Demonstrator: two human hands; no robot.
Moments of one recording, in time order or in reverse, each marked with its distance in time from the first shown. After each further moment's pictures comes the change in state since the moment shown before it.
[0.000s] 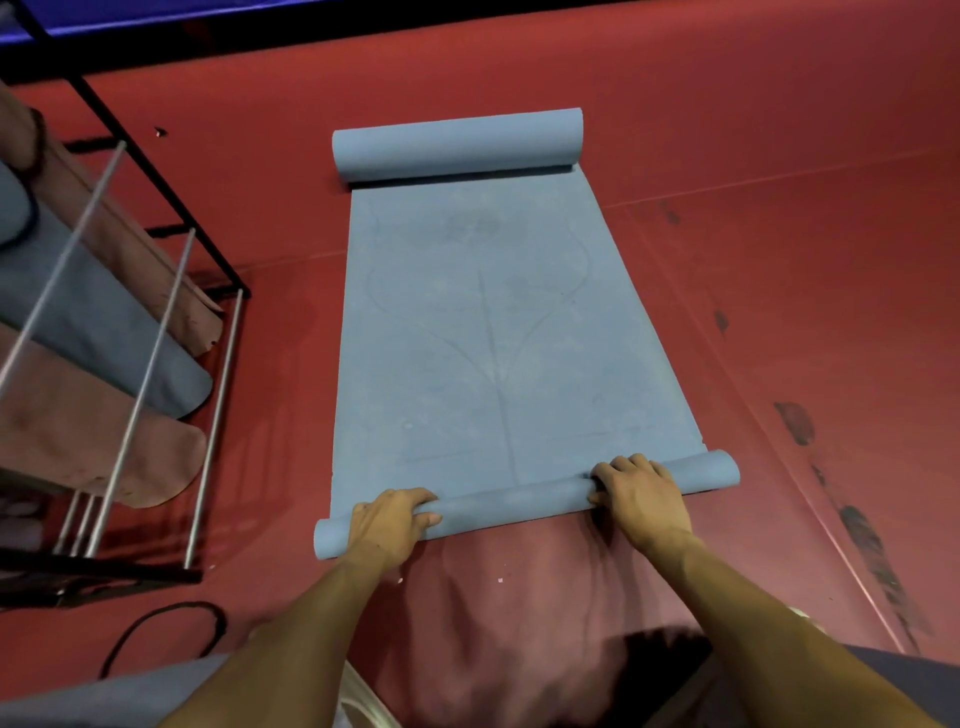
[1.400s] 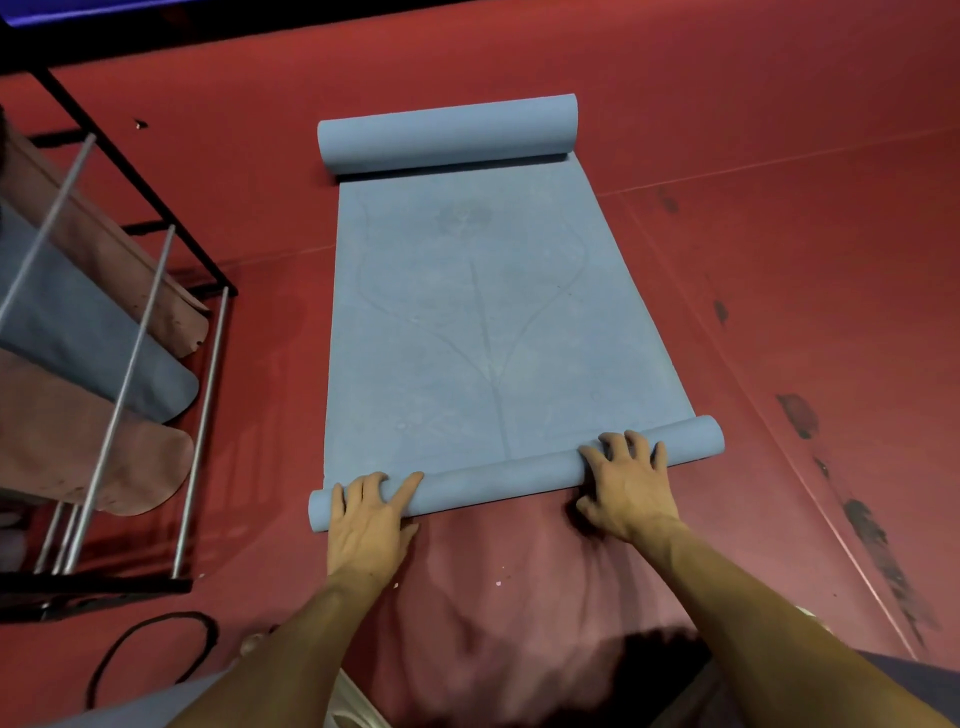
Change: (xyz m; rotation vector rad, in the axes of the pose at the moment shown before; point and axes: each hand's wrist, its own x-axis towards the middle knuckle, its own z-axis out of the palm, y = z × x) left_hand -0.006 -0.019 0.016 0.362 0.303 0.104; right_hand 0.013 -0.011 -0.004 -0.037 -0.096 0.063
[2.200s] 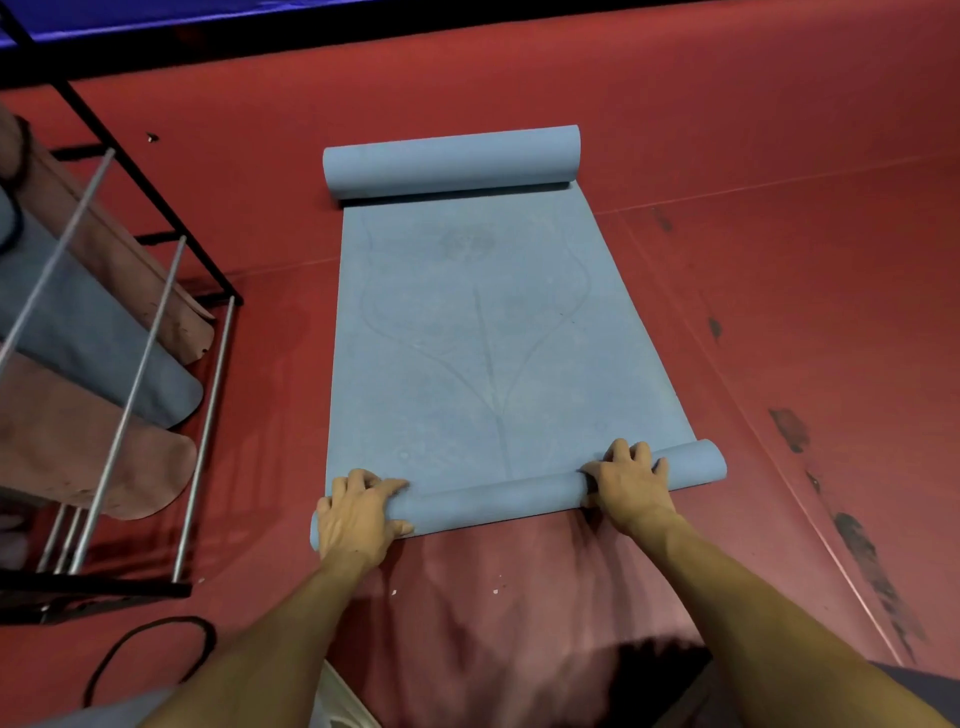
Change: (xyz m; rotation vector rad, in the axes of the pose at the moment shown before) left_hand 0.016 -0.005 -0.039 -0.159 -0.196 -0.172; right_hand 0.012 0.002 -0.015 -0.048 -0.093 0.068
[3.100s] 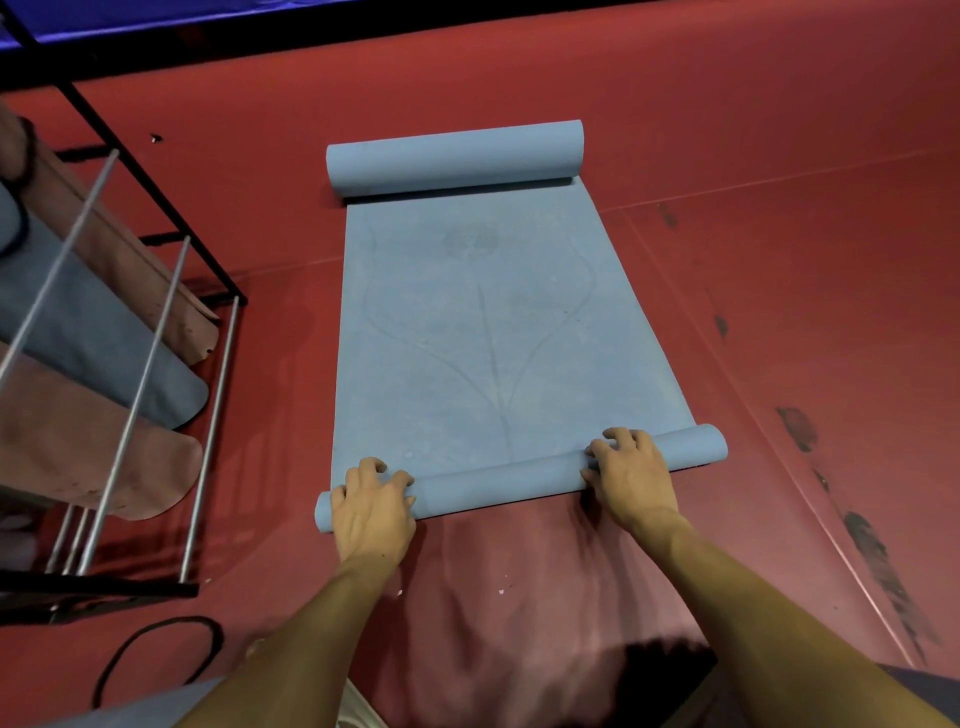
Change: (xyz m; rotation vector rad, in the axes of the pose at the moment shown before) left_hand 0.003 0.017 0.016 0.055 0.259 -0.029; right_hand 0.002 -0.002 -0.001 0.179 0.278 -0.023
